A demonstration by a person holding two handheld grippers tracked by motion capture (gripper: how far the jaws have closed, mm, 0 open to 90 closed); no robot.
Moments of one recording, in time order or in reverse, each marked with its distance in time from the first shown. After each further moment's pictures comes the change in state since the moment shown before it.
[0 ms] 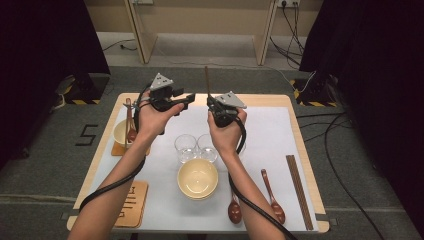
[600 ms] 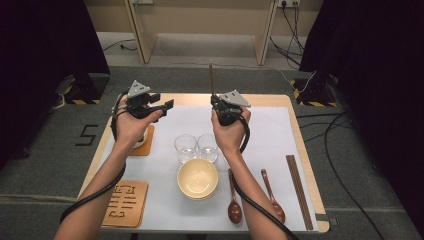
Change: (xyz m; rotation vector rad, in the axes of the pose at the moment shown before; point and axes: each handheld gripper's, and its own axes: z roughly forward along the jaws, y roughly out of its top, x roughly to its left) left arm 0.035 -0.021 -0.040 0.037 0.104 0.002; right arm -0.009 0.003 -0.004 -0.004 -0.018 0.009
